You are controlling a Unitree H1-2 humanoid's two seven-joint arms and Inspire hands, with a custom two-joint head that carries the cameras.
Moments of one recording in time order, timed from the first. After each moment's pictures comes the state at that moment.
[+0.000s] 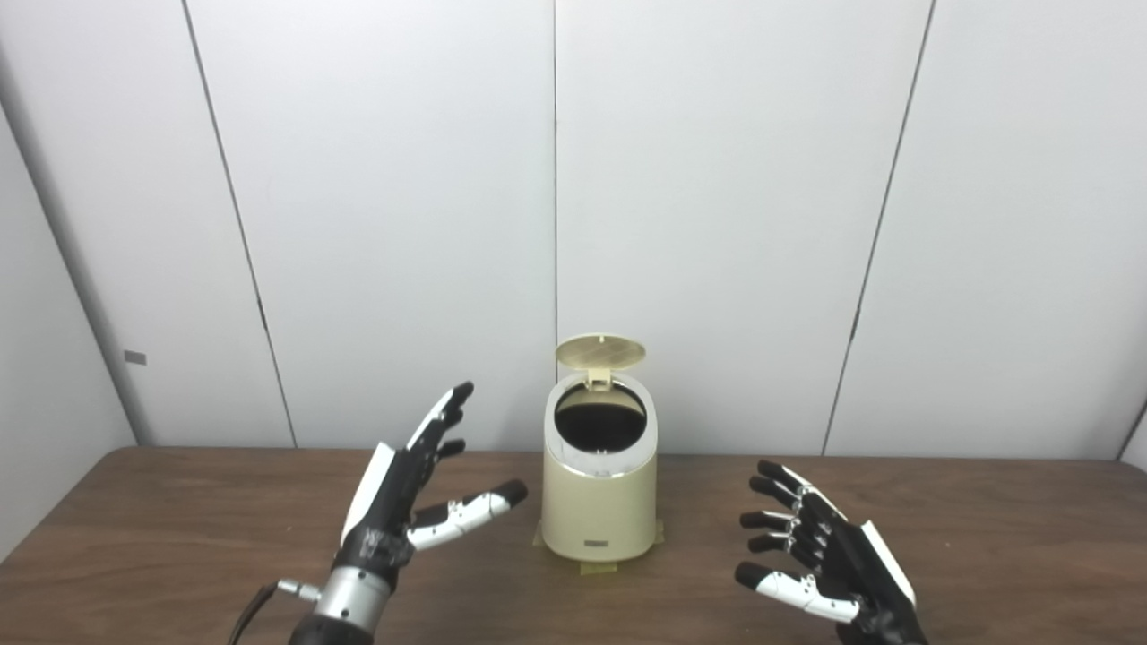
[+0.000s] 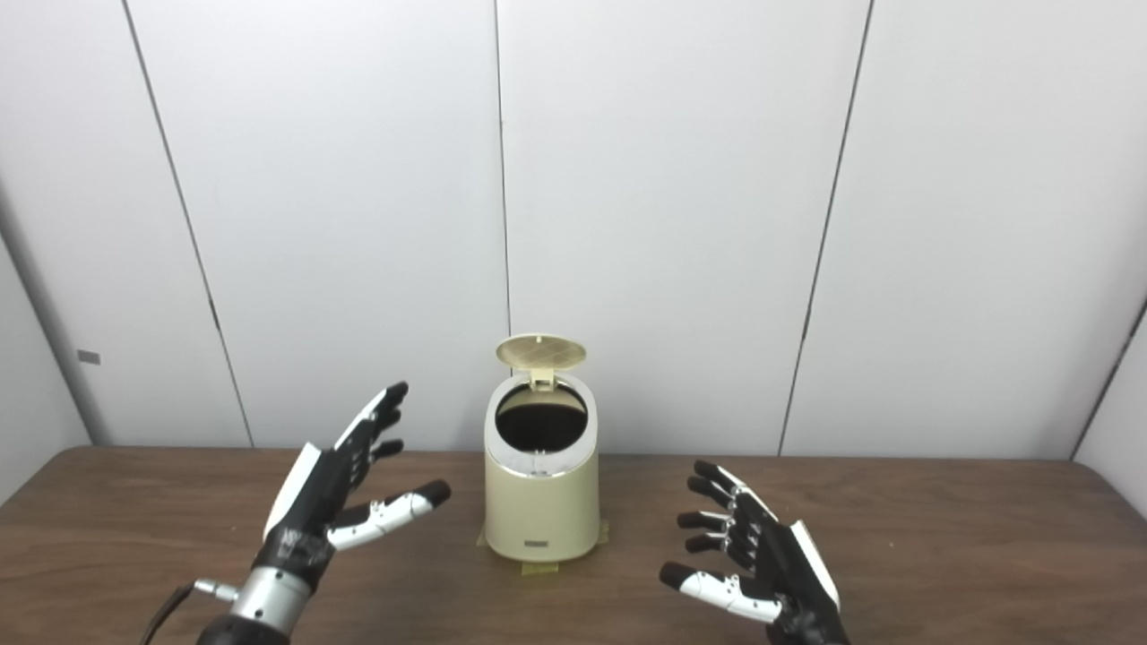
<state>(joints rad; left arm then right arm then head) -0.39 0.18 -0.04 -0.04 0.16 0.02 -0.06 -0.24 -0.12 -0.05 0.10 0.02 -0.09 0.11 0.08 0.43</state>
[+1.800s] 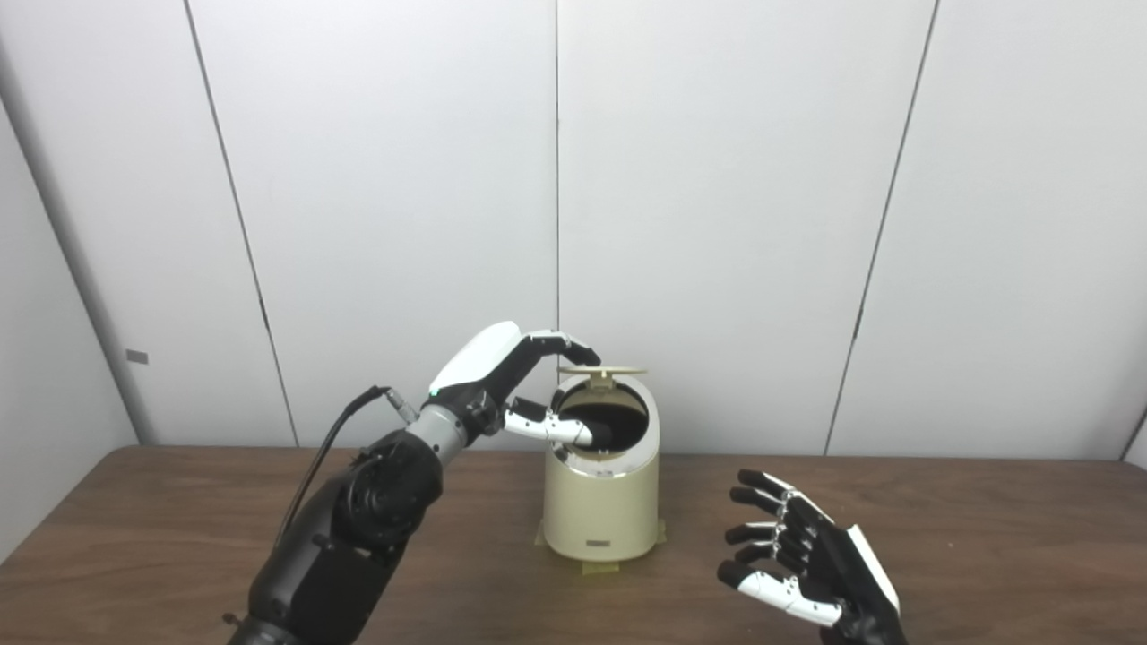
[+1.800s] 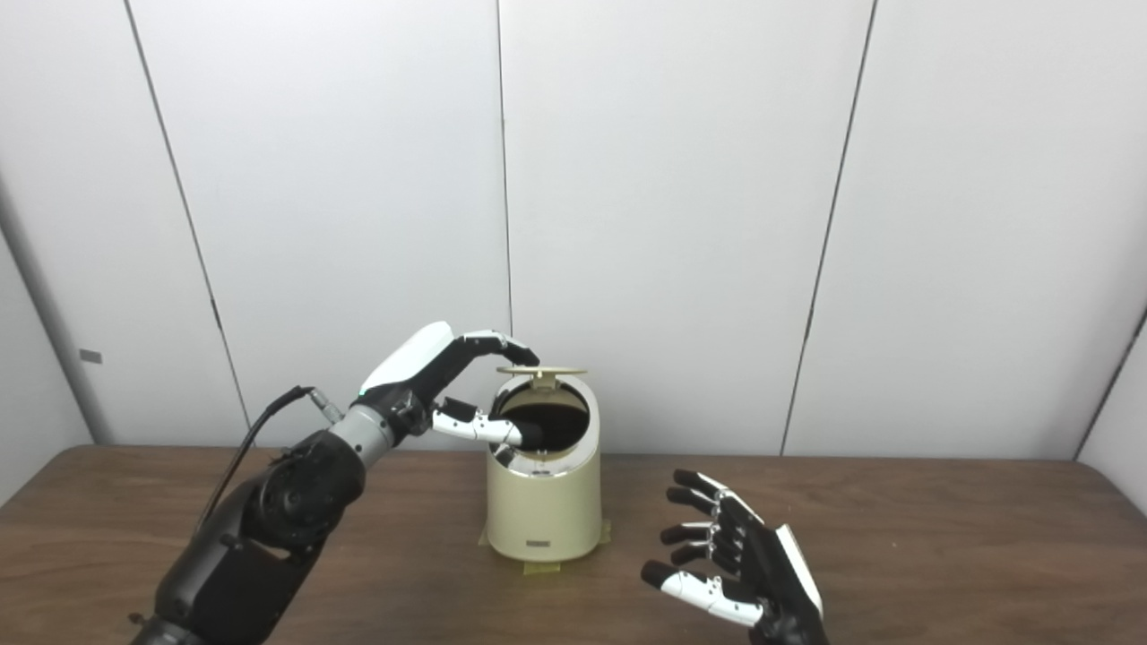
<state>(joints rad) -0.78 0.31 -0.29 0.28 0.47 -0.02 -0.23 -0.22 -0.08 -0.03 0.04 -0.02 -0.03 0.07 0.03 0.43</state>
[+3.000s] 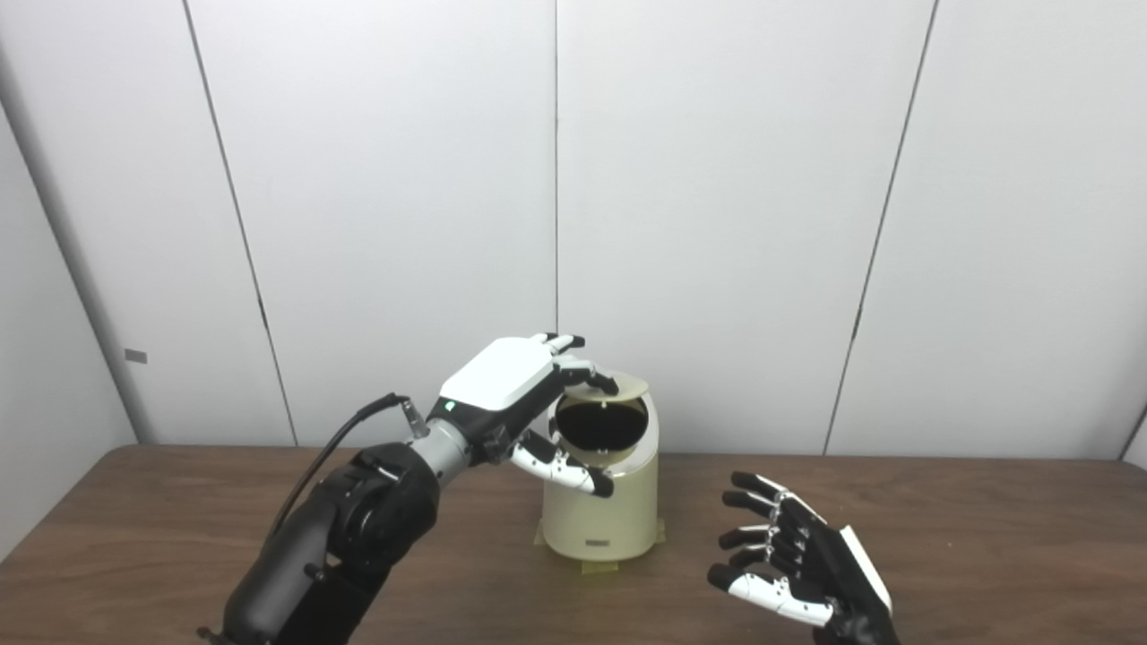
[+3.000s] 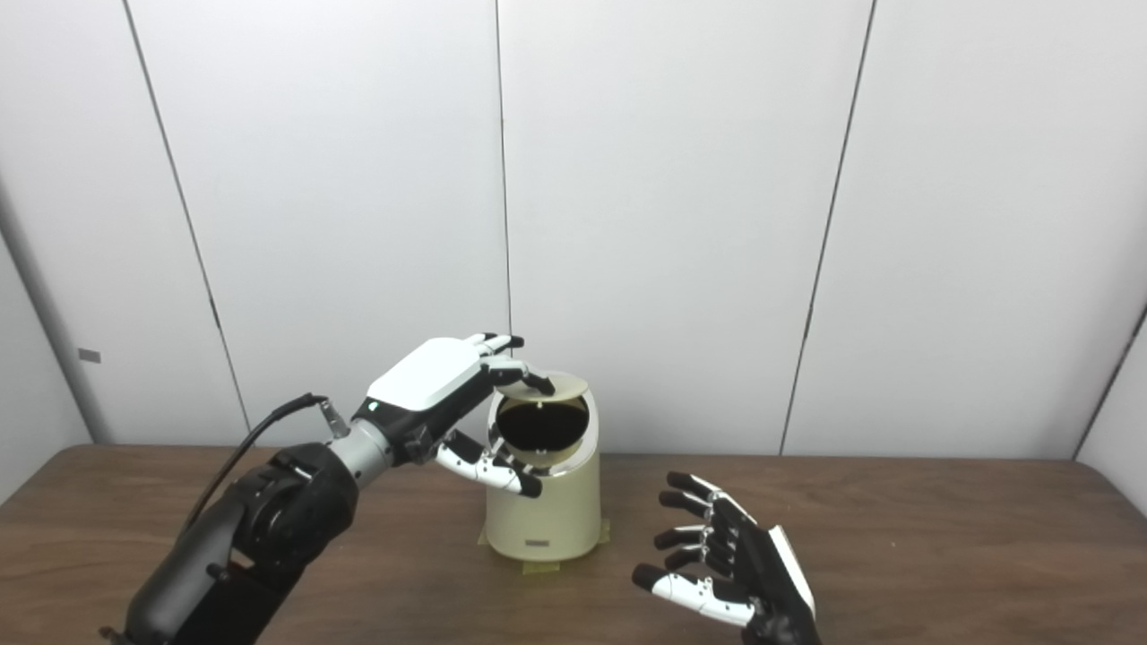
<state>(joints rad) -0.74 0.35 -0.34 0.14 0.68 -0.10 -0.29 -0.22 -0.07 -0.02 0.03 -0.02 0.00 0.06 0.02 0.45</state>
